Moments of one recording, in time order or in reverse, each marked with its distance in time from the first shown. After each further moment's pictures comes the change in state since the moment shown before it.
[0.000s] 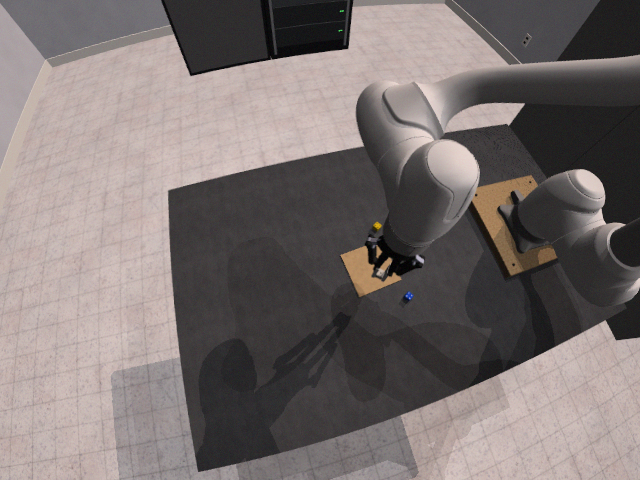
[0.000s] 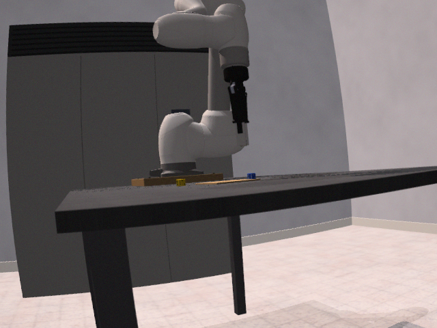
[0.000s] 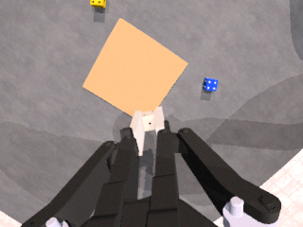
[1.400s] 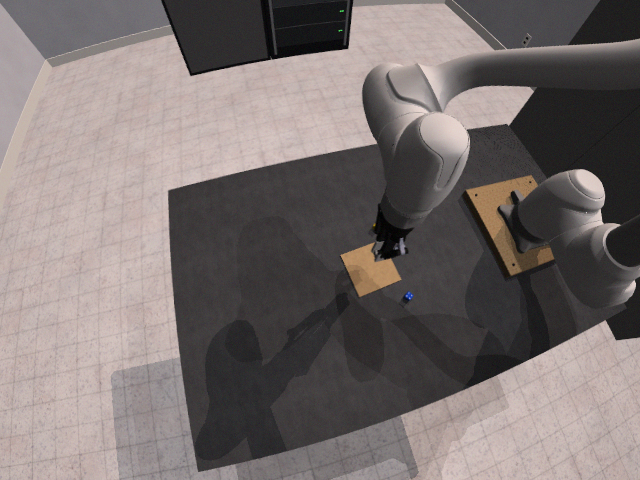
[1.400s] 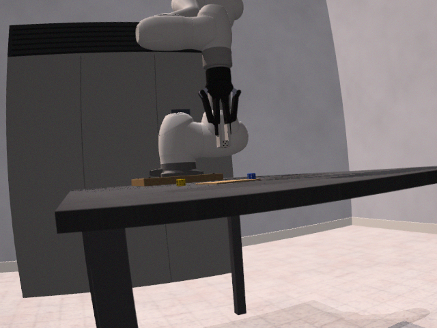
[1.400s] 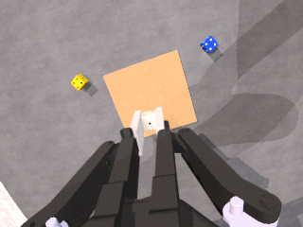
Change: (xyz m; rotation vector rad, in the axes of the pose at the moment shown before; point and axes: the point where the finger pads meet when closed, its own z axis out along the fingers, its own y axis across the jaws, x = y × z) arm 0.050 -0.022 0.000 0.009 0.004 0.905
